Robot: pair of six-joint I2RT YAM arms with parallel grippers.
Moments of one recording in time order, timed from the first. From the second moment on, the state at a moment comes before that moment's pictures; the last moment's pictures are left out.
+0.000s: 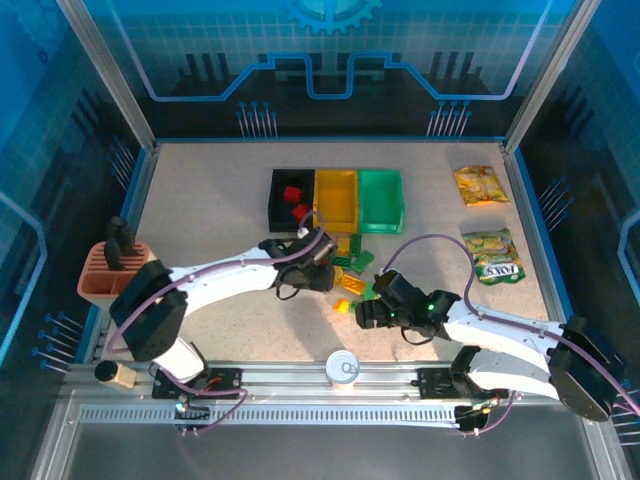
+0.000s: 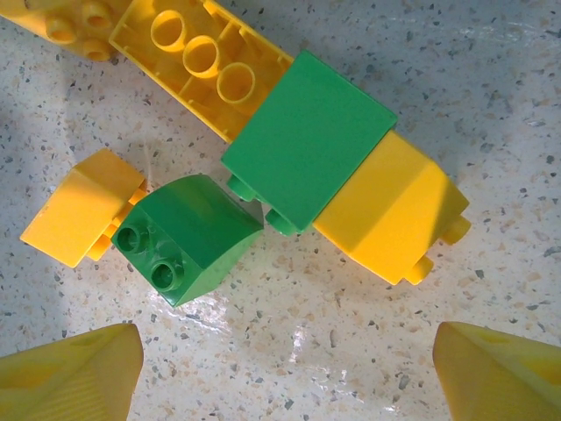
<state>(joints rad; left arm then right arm) -0.81 1.57 1.05 -0.61 -0.12 -0.67 0.88 1.09 0.47 -0.43 0.10 0.69</state>
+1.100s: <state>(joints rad) -0.34 1.95 1.65 -0.79 -0.05 -0.45 0.88 0.97 0.47 -0.50 0.13 0.69</state>
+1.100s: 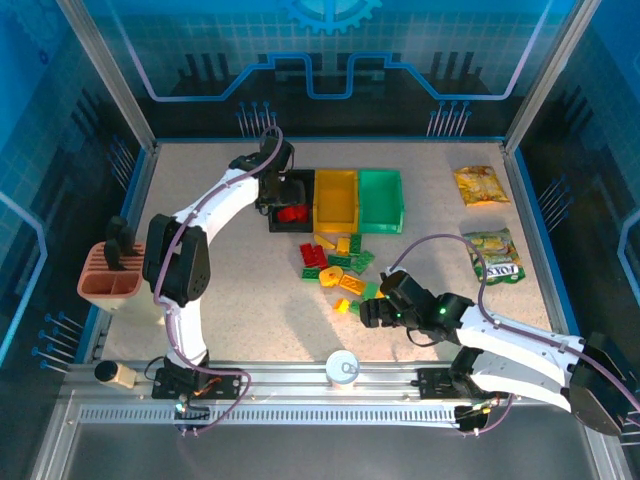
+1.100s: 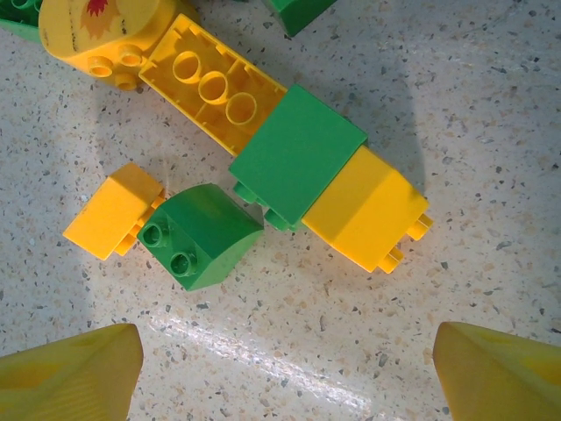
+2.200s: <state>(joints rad) -0.56 1.71 1.12 -0.57 0.01 -0.56 0.88 1.11 0.47 -0.42 0.10 0.69</state>
